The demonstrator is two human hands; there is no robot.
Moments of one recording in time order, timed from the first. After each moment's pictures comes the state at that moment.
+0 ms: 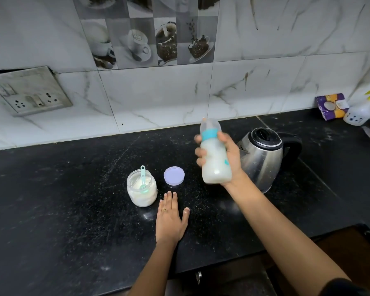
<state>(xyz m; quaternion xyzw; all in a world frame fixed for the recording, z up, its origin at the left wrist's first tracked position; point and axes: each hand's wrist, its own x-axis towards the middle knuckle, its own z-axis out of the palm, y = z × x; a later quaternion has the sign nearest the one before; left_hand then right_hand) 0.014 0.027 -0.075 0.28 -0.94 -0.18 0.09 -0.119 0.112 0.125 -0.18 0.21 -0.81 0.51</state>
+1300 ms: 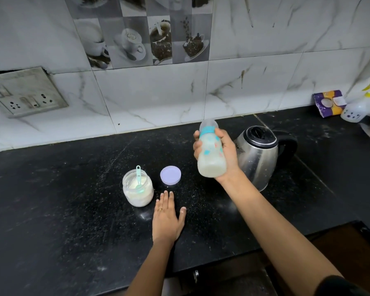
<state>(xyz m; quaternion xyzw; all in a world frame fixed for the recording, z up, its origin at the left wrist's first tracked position) 0.012 0.027 -0.079 0.28 -0.94 -0.17 0.08 -0.133 0.118 0.119 -0.14 0.18 -0.83 0.51</state>
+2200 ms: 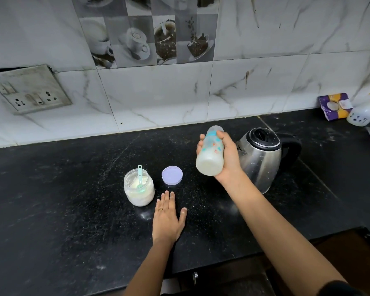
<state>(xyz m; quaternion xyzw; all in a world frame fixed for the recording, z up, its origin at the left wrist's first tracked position) 0.013 0.028 -0.080 0.28 -0.94 -0.17 0.08 -0.133 0.115 0.117 -0.03 0.27 -0.85 0.44</state>
